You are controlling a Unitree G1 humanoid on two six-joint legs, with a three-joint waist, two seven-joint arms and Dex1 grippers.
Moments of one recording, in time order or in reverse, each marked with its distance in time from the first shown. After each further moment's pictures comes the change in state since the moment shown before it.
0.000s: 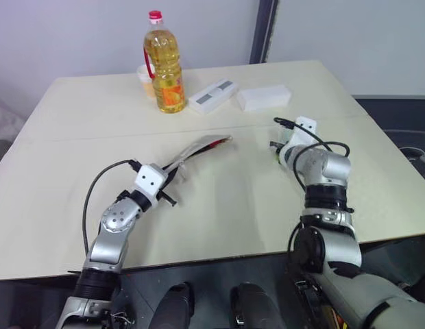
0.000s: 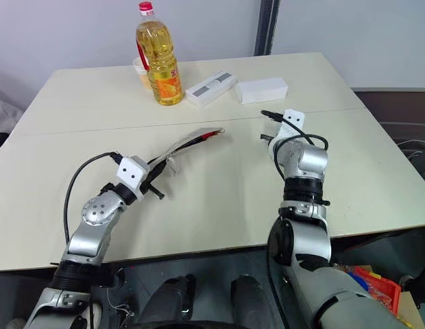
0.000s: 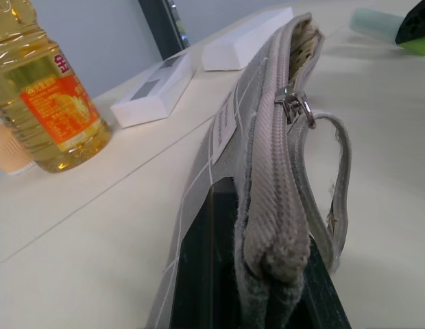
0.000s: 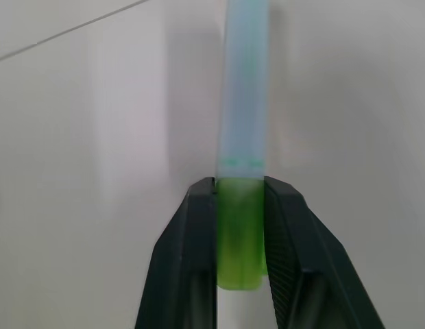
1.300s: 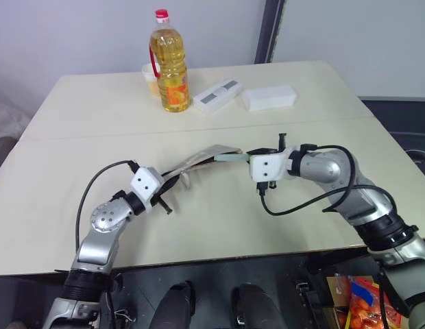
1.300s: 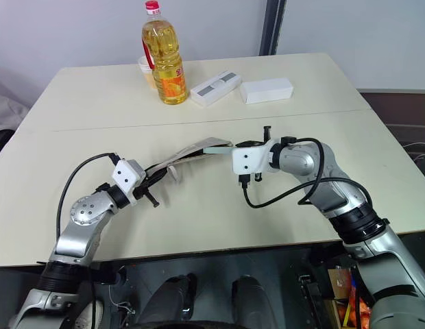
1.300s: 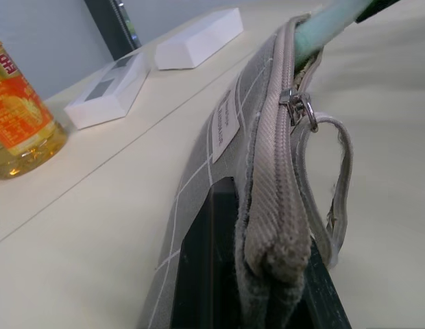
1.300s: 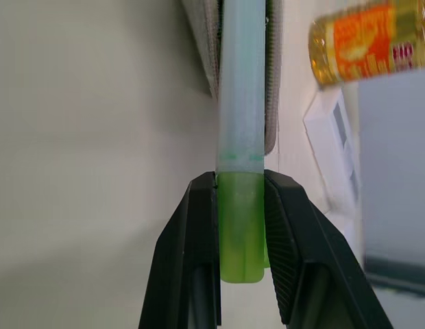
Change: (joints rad) left arm 0.024 0.097 -0.011 -0.036 -0.078 0.001 -0.198; right arm 0.154 -0.556 0.617 -0.373 -0.548 -0.943 0.848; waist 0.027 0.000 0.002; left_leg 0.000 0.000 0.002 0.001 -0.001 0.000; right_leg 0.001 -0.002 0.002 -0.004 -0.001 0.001
